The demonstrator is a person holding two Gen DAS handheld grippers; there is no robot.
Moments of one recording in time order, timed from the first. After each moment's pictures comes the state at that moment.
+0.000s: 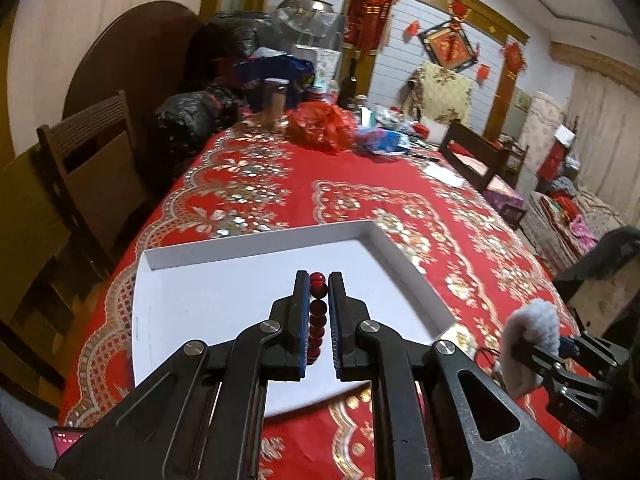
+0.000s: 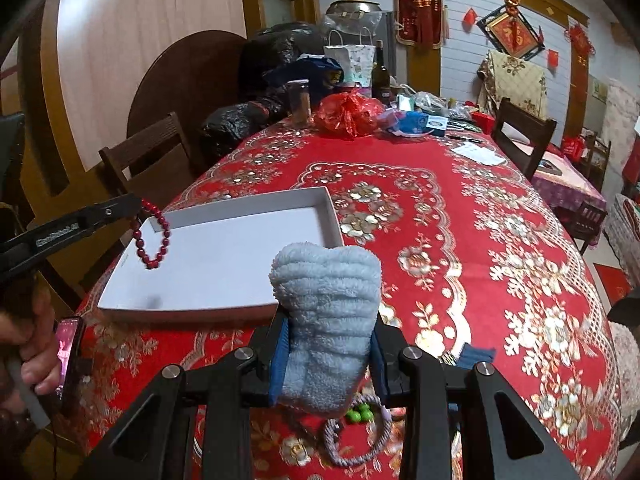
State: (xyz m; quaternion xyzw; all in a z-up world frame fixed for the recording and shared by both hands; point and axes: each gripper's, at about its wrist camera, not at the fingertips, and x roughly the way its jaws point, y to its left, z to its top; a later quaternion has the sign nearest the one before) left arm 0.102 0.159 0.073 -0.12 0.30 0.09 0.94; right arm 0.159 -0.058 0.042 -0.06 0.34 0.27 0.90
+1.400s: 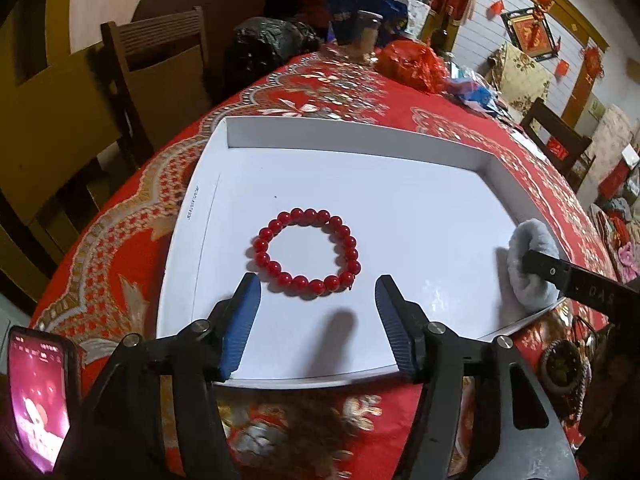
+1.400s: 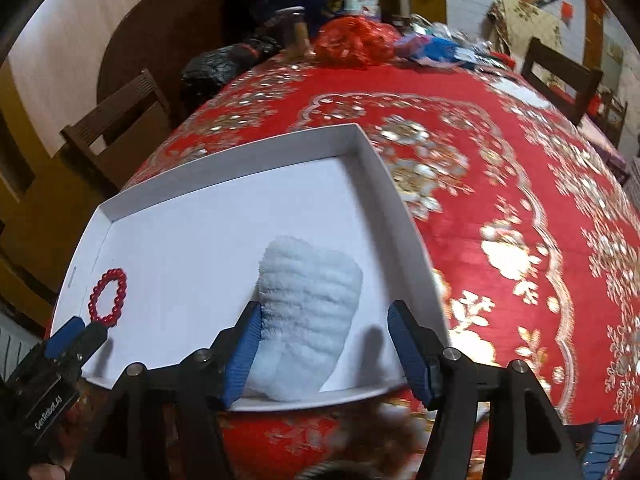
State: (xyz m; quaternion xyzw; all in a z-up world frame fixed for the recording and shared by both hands) left arm 0.079 0.188 -0.038 -0.17 0.38 0.19 0.89; right arm 0.257 0.011 -0.039 -0.05 0.45 0.25 0.86
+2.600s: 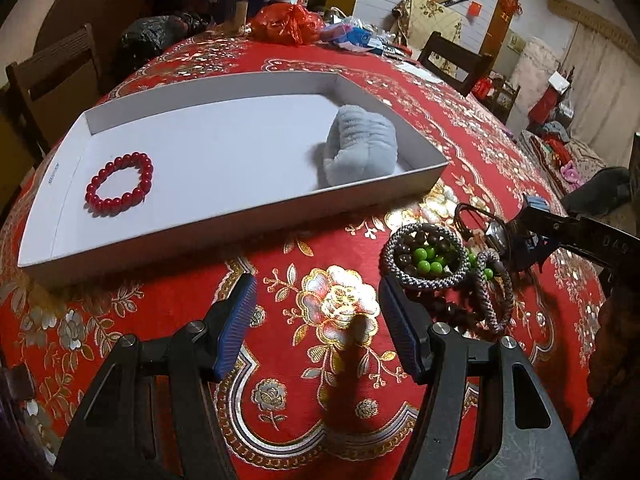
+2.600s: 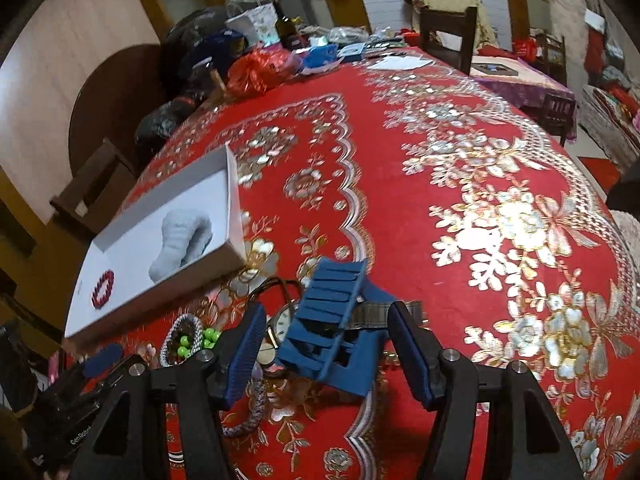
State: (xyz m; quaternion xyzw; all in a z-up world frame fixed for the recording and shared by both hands) left arm 0.072 0.060 -0.041 -0.11 0.42 0.04 0.90; right arm 0.201 -0.162 -0.029 0.05 0.44 0.20 0.88
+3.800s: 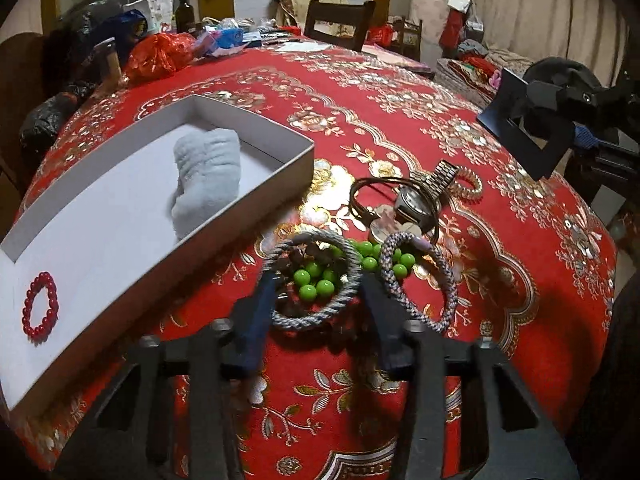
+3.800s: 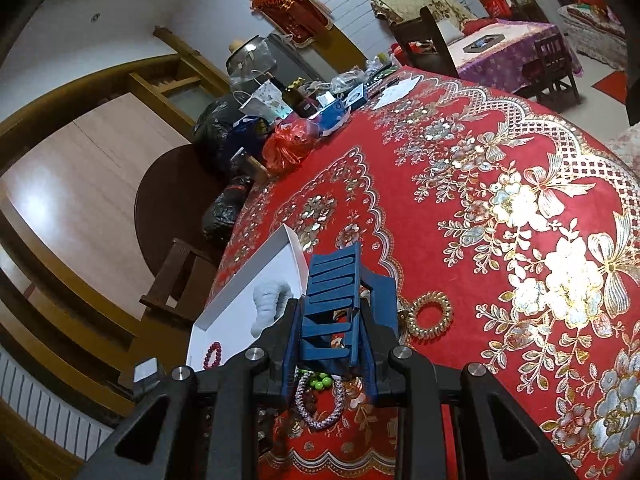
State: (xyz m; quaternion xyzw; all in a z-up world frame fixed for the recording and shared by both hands) left arm 0.111 -0.006 -0.039 0.04 0.42 -0.11 0.90; right arm 0.164 -0.237 0.008 0.28 0.36 0.26 0.85
